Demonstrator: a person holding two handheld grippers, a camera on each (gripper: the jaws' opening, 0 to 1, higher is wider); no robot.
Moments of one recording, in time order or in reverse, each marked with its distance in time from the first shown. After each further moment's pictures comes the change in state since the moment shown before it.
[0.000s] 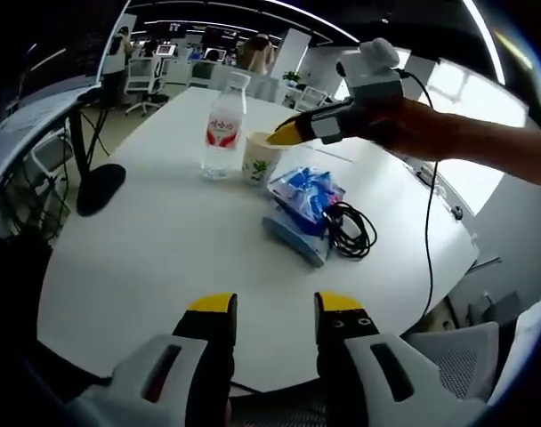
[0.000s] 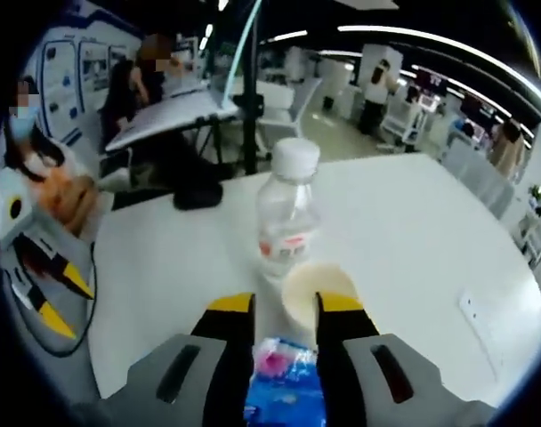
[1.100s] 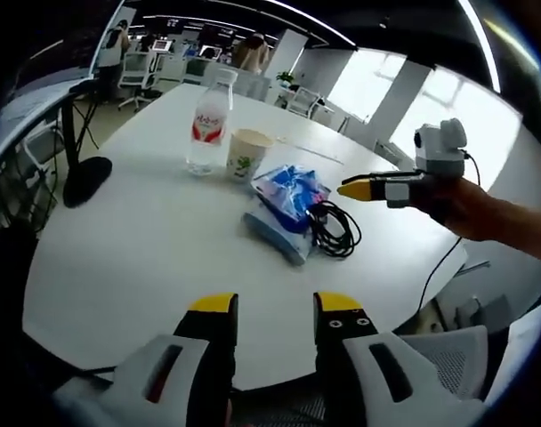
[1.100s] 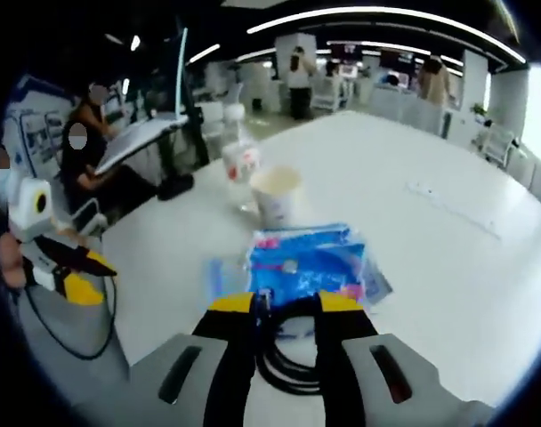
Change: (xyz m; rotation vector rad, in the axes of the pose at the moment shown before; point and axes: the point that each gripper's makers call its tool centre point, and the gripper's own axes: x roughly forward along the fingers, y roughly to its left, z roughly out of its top) left arm 0.003 -0.019 -0.004 -0.021 0.004 -0.057; right arm -0.091 0.016 -0.116 0.355 -0.002 -0.178
